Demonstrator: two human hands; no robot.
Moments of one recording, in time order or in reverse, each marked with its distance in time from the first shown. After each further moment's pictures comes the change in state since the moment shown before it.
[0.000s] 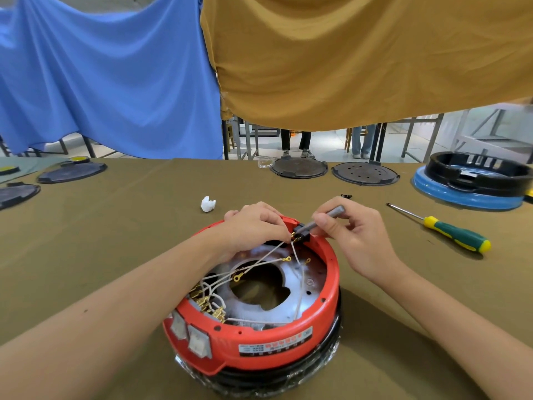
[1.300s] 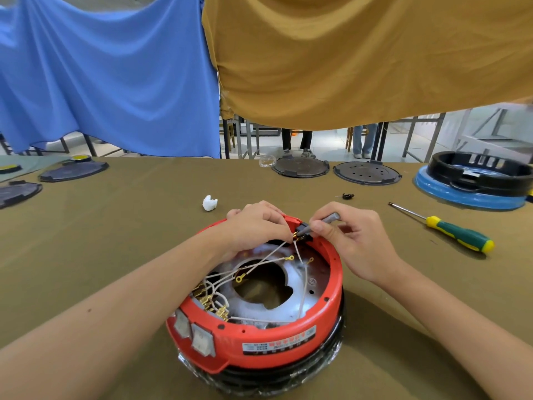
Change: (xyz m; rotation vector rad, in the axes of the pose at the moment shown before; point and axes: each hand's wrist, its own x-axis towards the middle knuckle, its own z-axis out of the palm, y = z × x) left_hand -0.001 0.000 -0.001 -0.017 -0.004 0.008; right_hand 0.000 -0.005 0.000 -0.178 -0.075 -0.112
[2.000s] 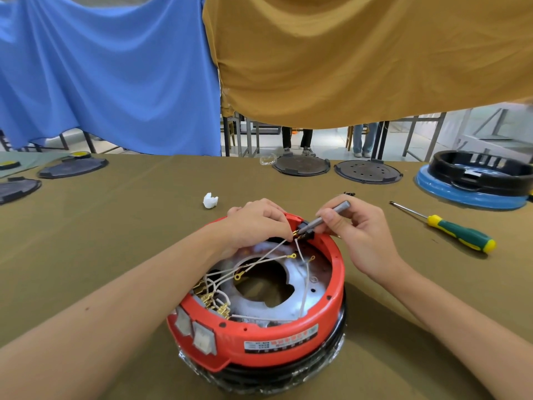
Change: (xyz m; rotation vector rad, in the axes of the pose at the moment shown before) left_hand 0.005 -0.007 -0.001 -0.039 -0.051 0.017; right_hand 0.000 0.003 0.006 0.302 0.110 0.196
